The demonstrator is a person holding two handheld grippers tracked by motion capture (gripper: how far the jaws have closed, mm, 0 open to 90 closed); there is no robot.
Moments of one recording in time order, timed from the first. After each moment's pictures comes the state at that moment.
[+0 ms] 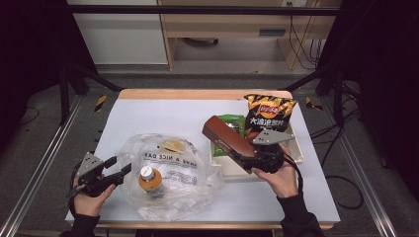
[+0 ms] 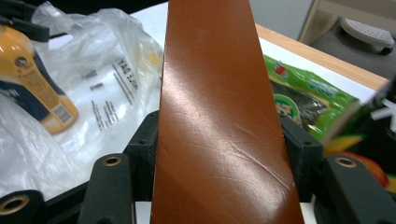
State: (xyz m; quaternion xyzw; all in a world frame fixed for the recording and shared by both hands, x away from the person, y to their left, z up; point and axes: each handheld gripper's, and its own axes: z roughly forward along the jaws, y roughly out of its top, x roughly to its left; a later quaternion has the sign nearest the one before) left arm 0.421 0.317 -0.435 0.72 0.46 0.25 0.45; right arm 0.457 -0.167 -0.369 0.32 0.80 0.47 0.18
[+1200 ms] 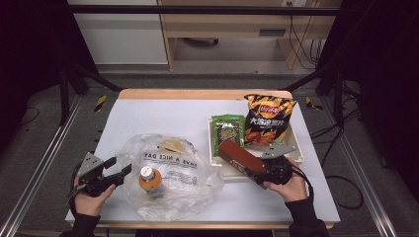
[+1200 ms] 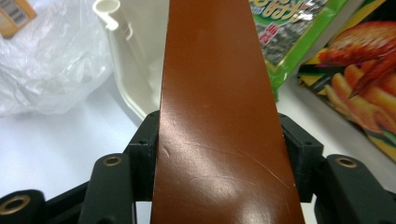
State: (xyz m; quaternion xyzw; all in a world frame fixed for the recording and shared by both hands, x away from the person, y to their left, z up) left arm 0.423 0.317 -0.438 0.72 0.47 0.25 0.44; right arm 0.454 -0.201 -0.424 0.34 0.85 0.37 0.15
